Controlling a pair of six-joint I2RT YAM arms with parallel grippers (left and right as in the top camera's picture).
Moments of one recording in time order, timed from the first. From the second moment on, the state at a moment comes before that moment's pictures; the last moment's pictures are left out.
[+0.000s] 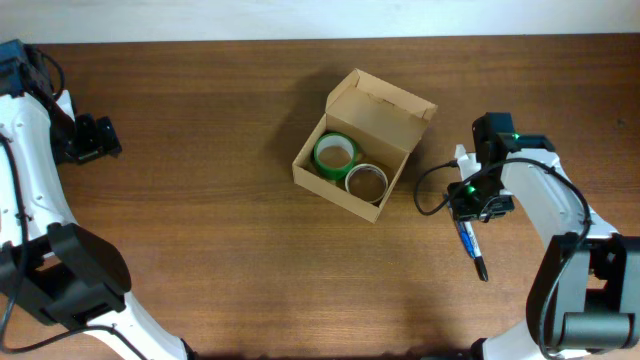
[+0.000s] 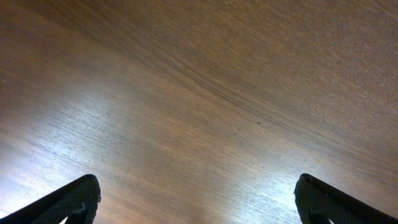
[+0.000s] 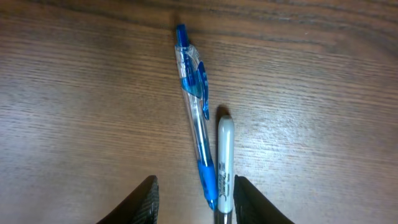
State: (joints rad) left arm 0.40 1.99 2.03 -1.49 -0.09 -0.05; right arm -0.04 1.74 1.17 -1.03 0.00 -0.15
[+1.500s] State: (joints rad) left arm 0.40 1.99 2.03 -1.49 -0.09 -0.05; right arm -0.05 1.82 1.04 -0.86 -0.03 -0.08
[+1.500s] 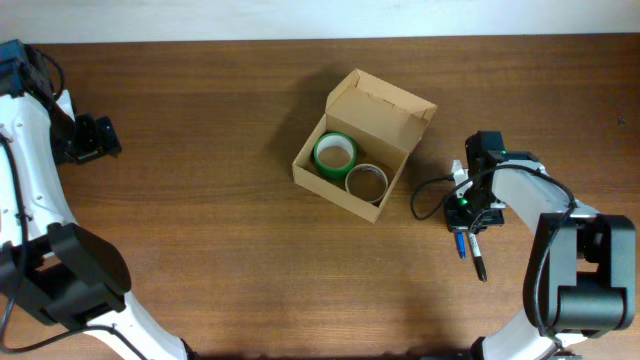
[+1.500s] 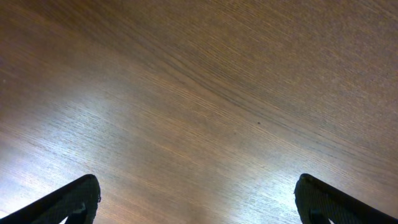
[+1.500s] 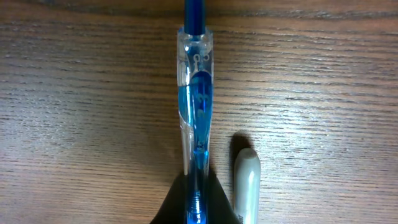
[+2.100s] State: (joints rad) left arm 0.40 1.99 2.03 -1.49 -0.09 -0.05; right arm -0.05 1.62 1.53 -1.20 -0.26 0.00
